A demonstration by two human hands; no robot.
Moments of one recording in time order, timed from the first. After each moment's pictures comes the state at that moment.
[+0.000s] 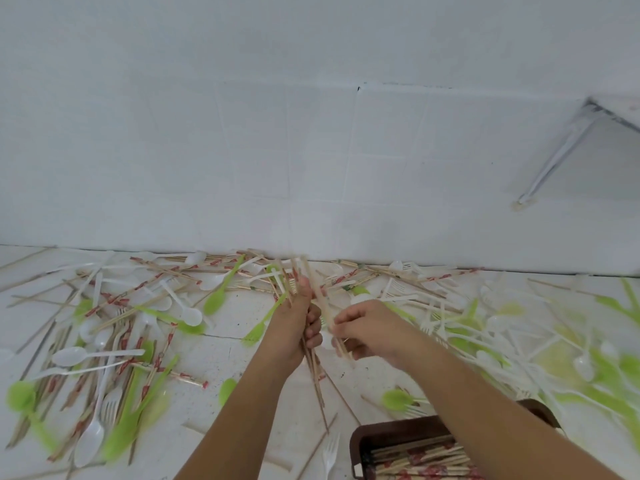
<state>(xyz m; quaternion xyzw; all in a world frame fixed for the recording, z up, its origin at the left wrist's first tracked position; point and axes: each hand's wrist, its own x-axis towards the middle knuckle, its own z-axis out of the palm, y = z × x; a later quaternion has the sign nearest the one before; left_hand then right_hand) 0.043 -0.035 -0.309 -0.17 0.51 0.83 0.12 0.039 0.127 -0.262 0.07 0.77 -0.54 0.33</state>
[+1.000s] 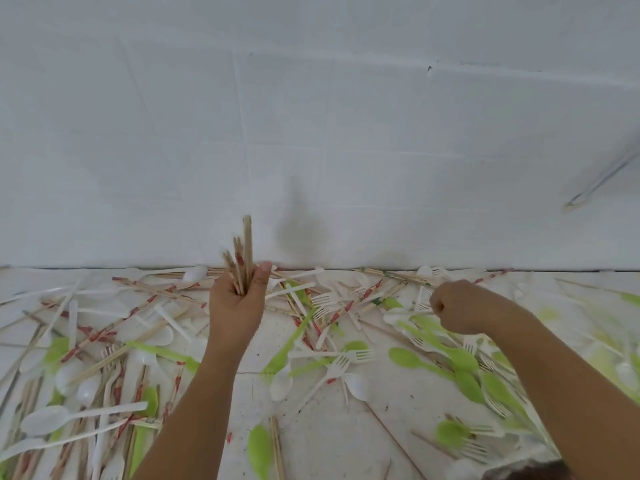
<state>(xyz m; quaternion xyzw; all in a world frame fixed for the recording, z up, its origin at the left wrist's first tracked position) -0.040 -0.177 -0.323 -0.11 0.73 0.66 -0.14 -0.065 0.172 -0.269 -0.02 0.96 0.05 0.28</state>
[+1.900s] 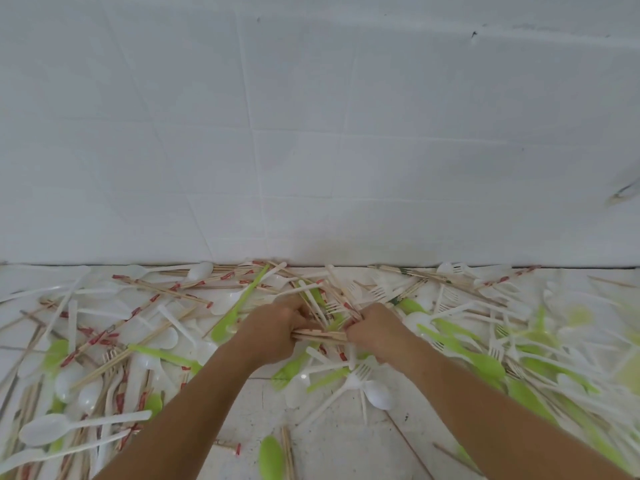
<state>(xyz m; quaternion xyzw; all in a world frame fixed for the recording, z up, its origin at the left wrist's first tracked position) -0.074 -0.188 -0.410 0.27 0.93 0.23 0.08 -0.060 0.033 -0.349 0.18 0.86 -0.36 0.31</state>
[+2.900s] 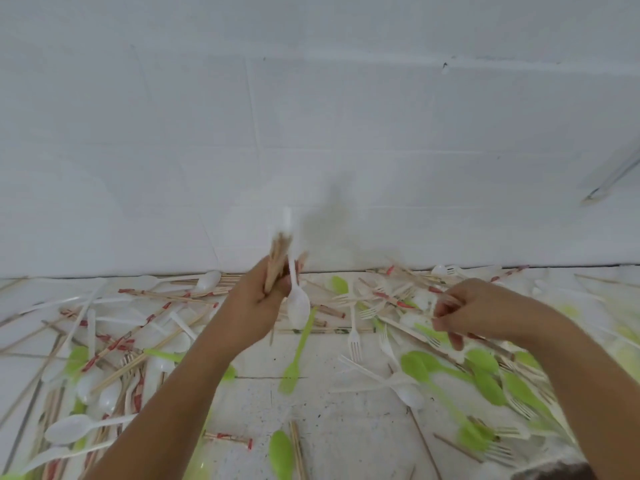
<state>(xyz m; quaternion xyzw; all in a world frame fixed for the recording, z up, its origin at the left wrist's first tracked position) -0.044 -0.204 -0.286 0.09 0.83 0.55 0.03 -0.028 0.136 -0.214 0.07 0.92 -0.24 0.31</state>
